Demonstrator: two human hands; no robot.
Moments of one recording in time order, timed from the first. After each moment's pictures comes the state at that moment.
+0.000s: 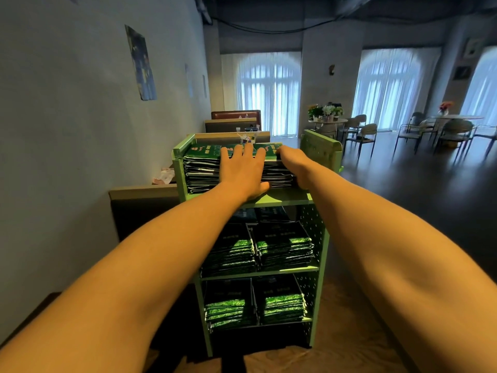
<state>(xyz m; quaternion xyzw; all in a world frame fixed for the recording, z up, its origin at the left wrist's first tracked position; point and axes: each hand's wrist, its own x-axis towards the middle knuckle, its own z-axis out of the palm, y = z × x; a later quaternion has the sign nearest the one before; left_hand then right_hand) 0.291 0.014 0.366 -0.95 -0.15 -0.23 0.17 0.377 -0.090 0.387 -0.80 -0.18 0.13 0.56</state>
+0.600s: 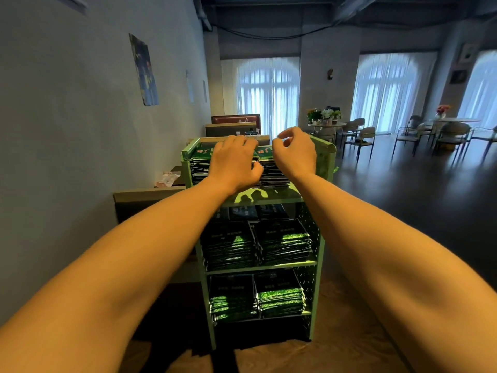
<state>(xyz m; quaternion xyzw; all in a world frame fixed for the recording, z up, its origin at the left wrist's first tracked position) 0.250 0.019 0.389 -0.93 -0.08 -0.36 0.07 0.338 -0.101 0.390 -0.77 -0.25 -0.20 0.55</state>
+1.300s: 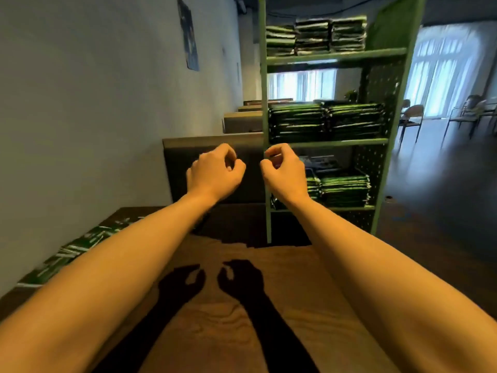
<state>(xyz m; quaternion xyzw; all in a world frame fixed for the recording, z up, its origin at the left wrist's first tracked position) 0.020 0.081 0.102 -0.88 -0.19 -0.42 -0.12 0.124 -0.042 0.085 -0.71 -0.35 -0.12 0.60</state>
